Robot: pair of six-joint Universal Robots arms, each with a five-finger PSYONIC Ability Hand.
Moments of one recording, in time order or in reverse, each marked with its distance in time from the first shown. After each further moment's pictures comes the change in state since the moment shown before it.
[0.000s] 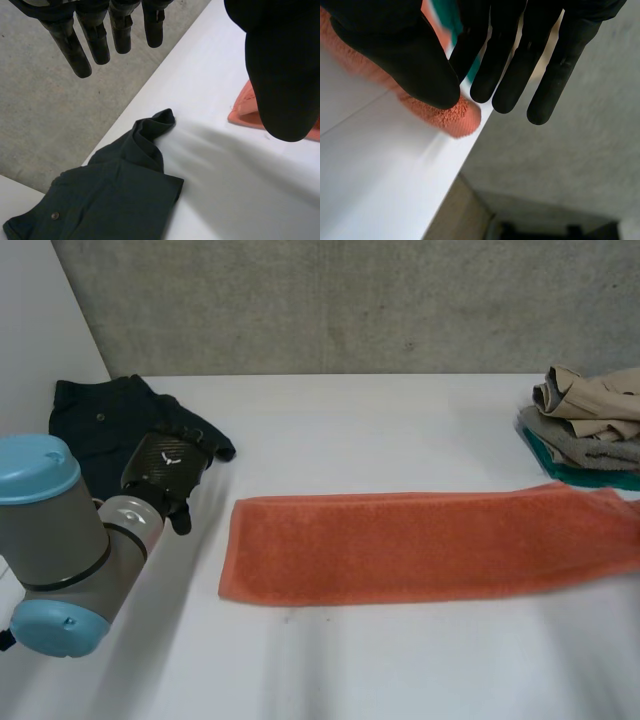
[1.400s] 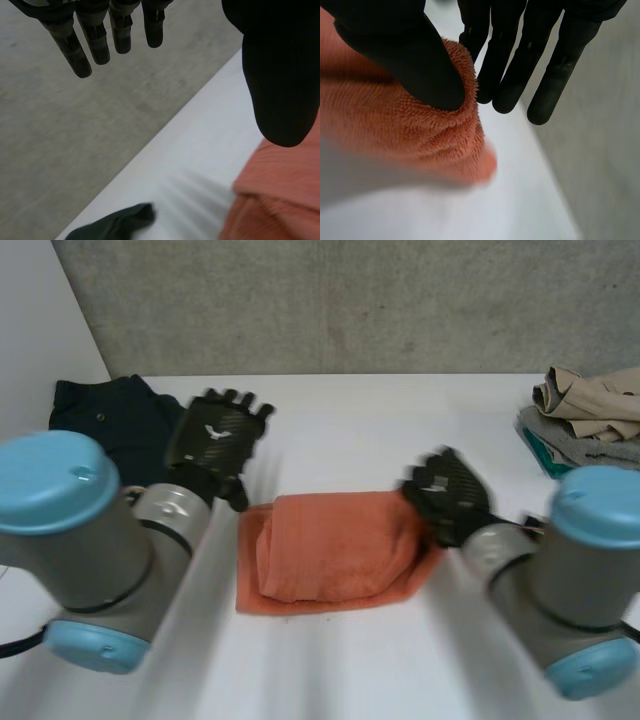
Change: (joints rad) left arm -0.187 0.072 0.045 0.042 -0.068 -0.178; right arm 0.824 0.068 -0.087 -0.104 0.080 0.271; left_hand 0.000 0.000 0.000 0.000 0.000; right_hand -0.051 -0.006 0.001 0.000 0.003
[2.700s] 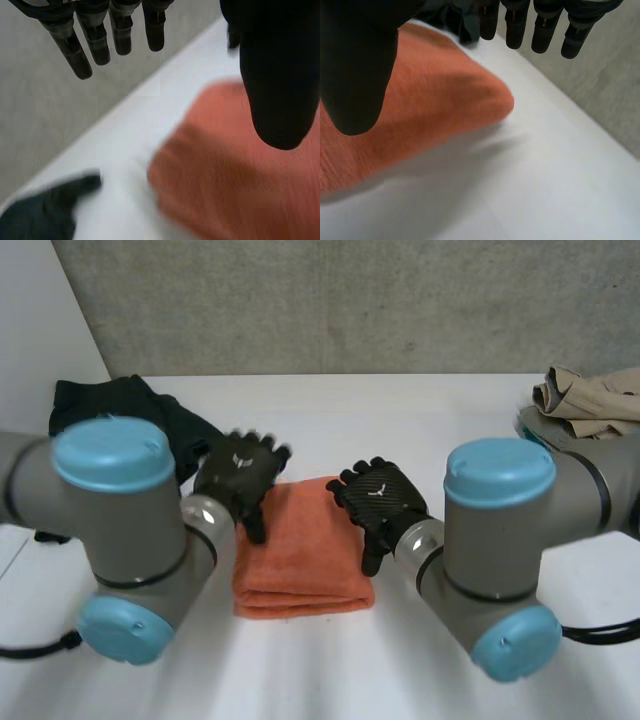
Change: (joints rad) left arm -0.055 -0.160 0.192 -0.234 -0.001 -0.070; right arm 0.171 0.169 -0.312 0.300 0.107 0.415; left_hand 0.042 0.018 0.008 0.018 0.004; right_hand -0.835 -0.959 -0.973 -0.986 -0.953
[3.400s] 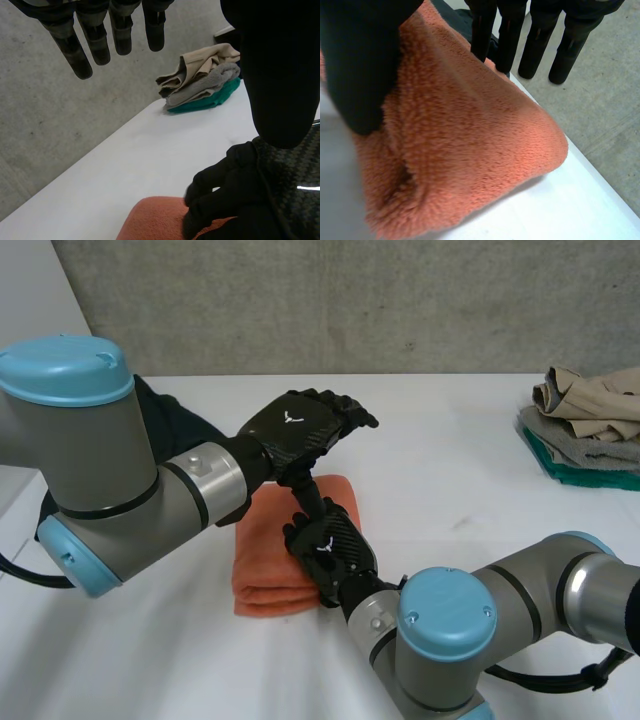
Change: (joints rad) left arm 0.061 0.002 0.195 -0.141 0.504 -0.120; right arm 0.130 0.132 0.210 -0.530 0.001 -0.094; left_hand 0.000 0.000 0.000 0.000 0.000; right_hand 0.291 0.297 0.303 0.304 0.266
